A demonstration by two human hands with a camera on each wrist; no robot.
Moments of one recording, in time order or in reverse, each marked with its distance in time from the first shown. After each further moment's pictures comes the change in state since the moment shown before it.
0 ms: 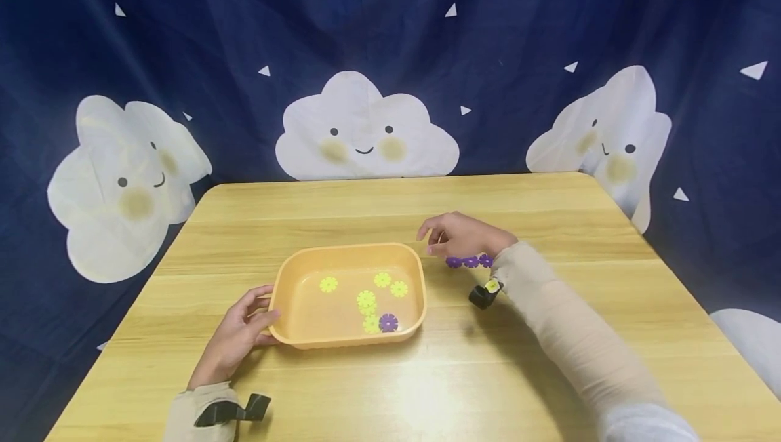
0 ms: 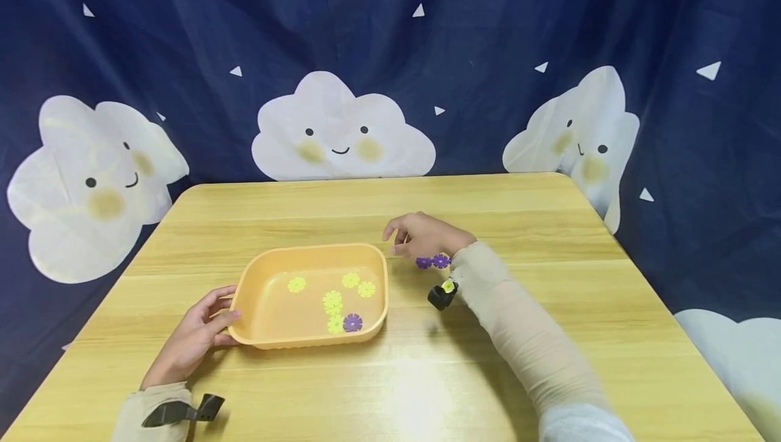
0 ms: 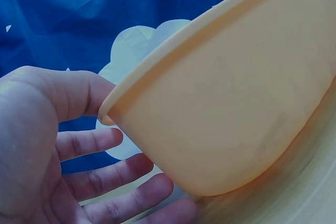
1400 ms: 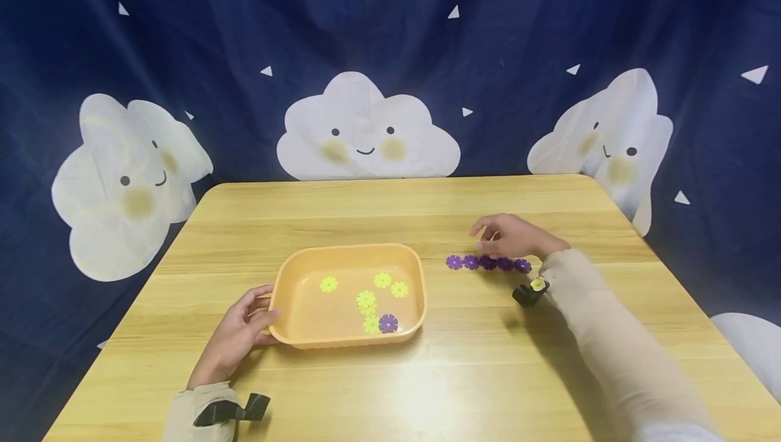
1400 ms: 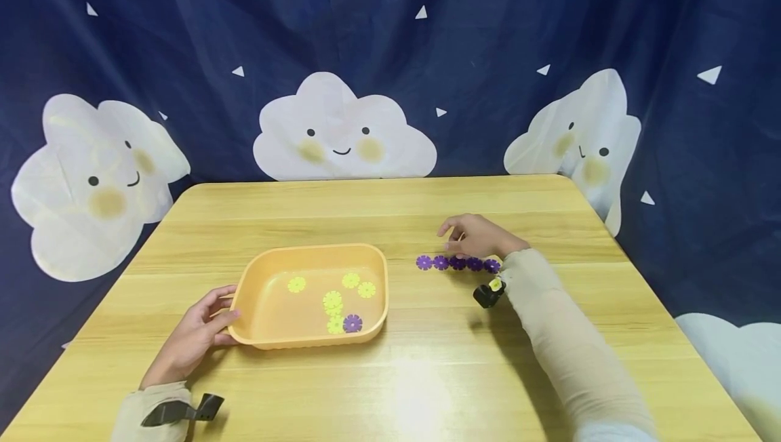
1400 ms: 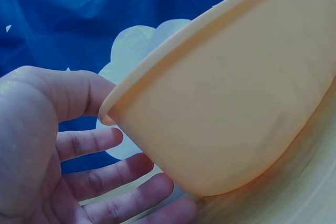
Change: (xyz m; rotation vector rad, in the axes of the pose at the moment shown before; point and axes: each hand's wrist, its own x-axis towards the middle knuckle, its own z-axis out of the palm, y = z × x) left_hand -0.001 0.001 -0.001 0.005 -0.002 0.004; right_hand -0.059 0.066 -0.019 0.101 0.088 0.179
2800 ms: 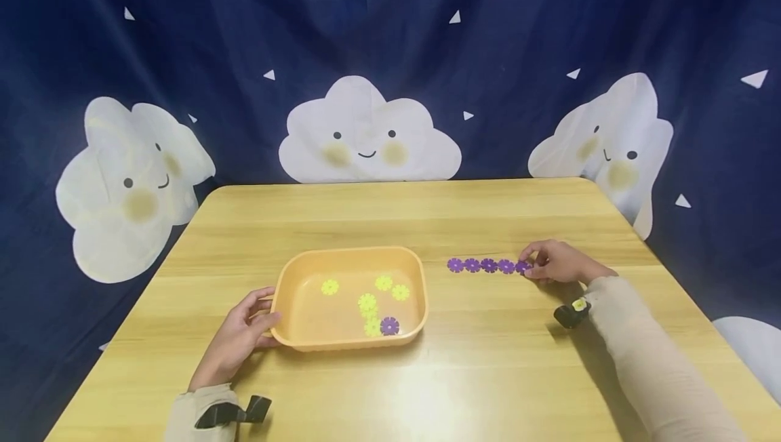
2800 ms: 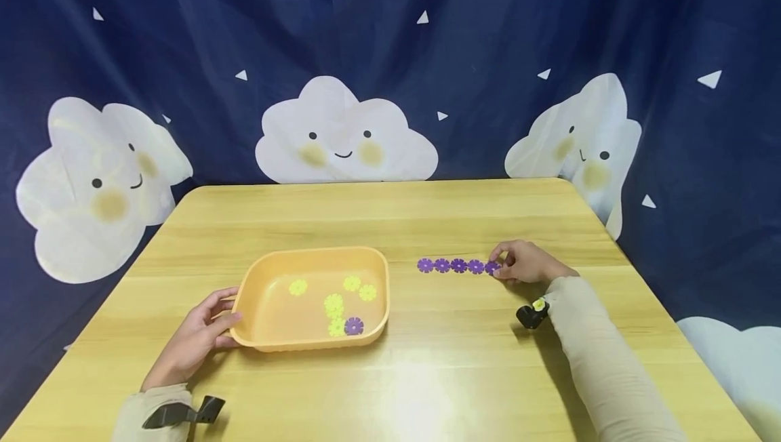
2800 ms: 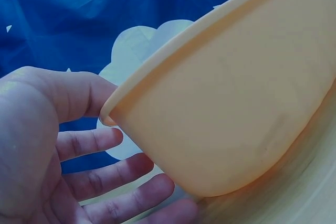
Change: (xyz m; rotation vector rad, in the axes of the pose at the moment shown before) left_hand -0.002 -0.003 0.000 0.006 -0.005 -0.008; right_hand -0.064 0.076 0.000 -0.008 0.038 0.087
